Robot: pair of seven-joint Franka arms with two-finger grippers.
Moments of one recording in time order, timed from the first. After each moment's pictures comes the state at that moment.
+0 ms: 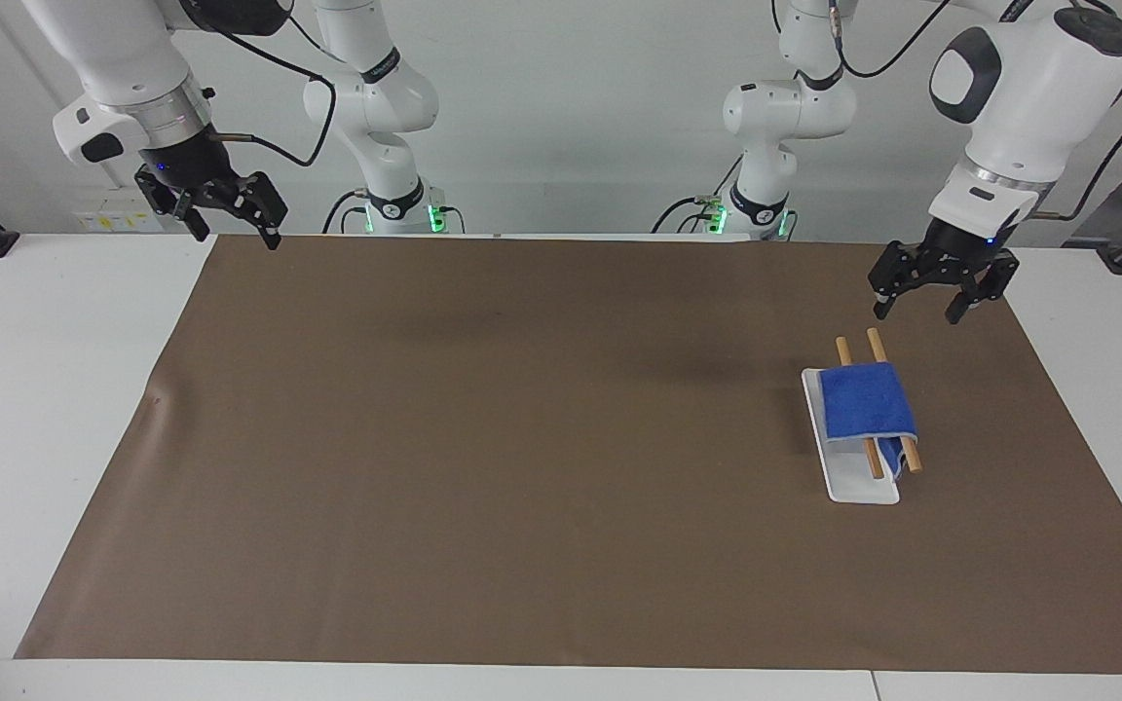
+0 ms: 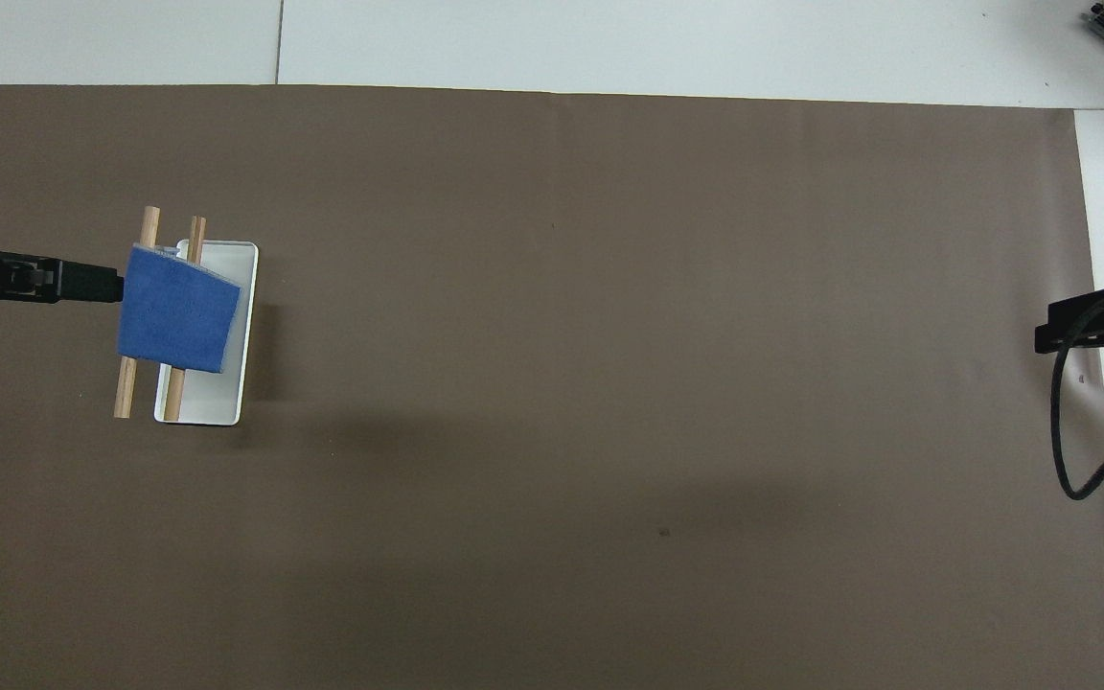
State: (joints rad) left arm -0.03 -0.07 -0.02 -1.74 -0.02 1.80 0.10; right arm -0.02 -0.05 -0.05 -1.58 0.00 1.49 0.09
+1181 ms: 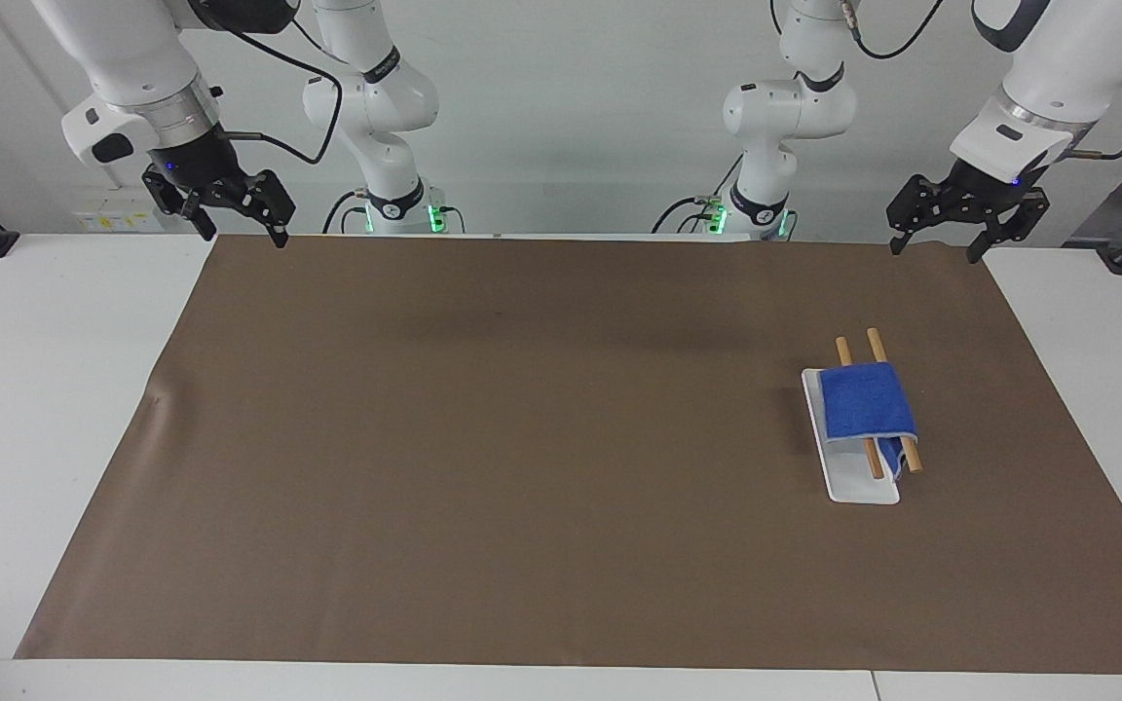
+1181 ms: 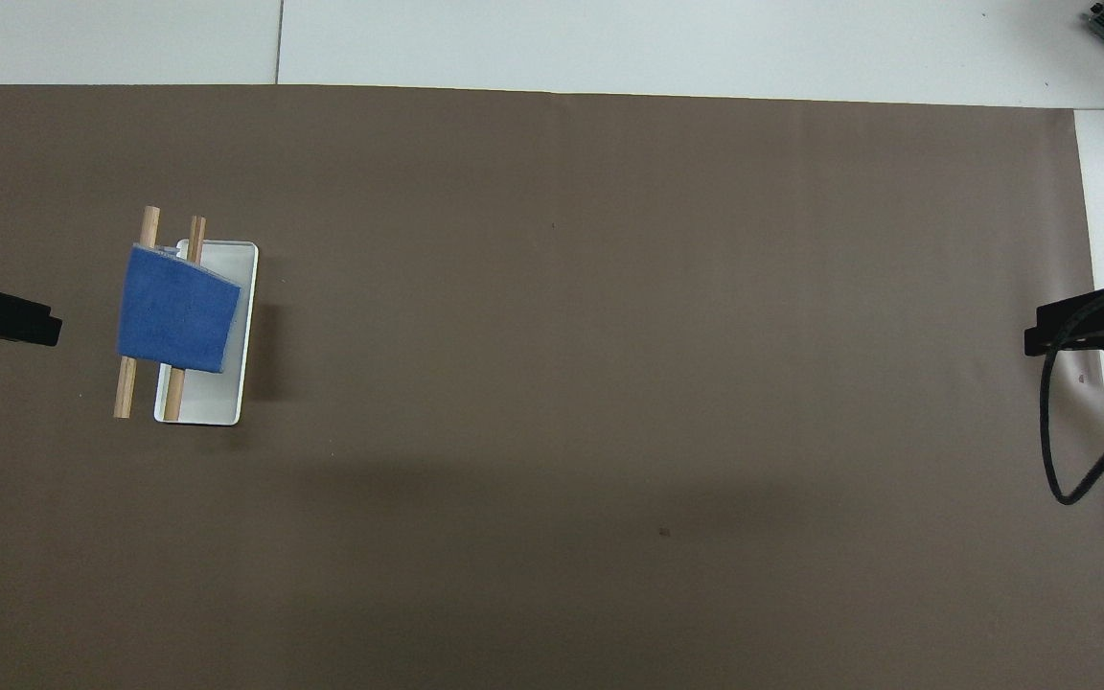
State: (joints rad) left arm -0.03 -0.03 -0.02 -1.53 -0.01 1.50 0.15; right arm 0.05 -0.05 -0.10 -1.57 0.00 1.48 0.09
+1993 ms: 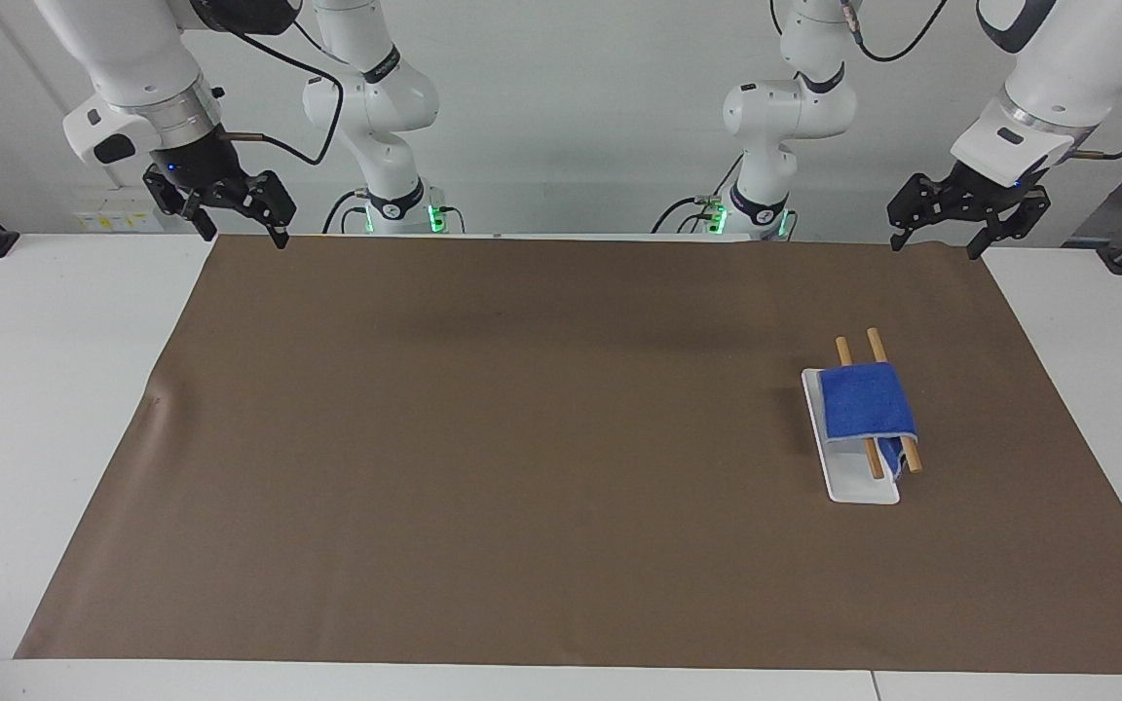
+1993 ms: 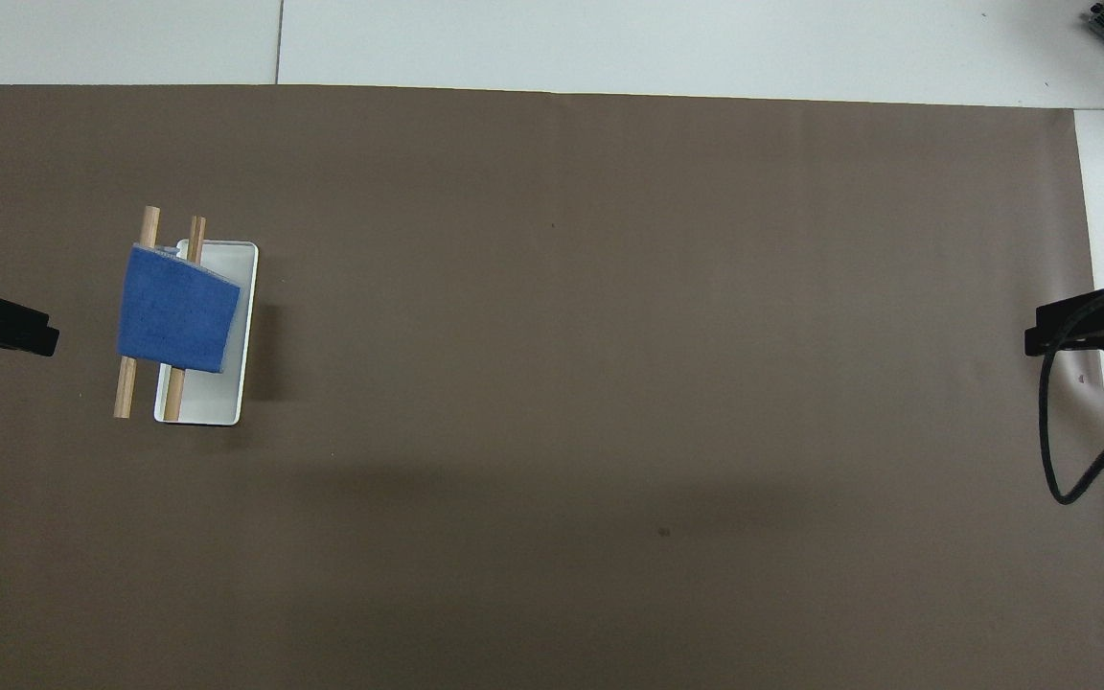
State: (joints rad) left arm -0.03 -0.02 -0.02 -1.51 0.00 1.44 0.15; right arm 0.06 -0.05 -0.10 -1.57 -0.02 1.48 0.09
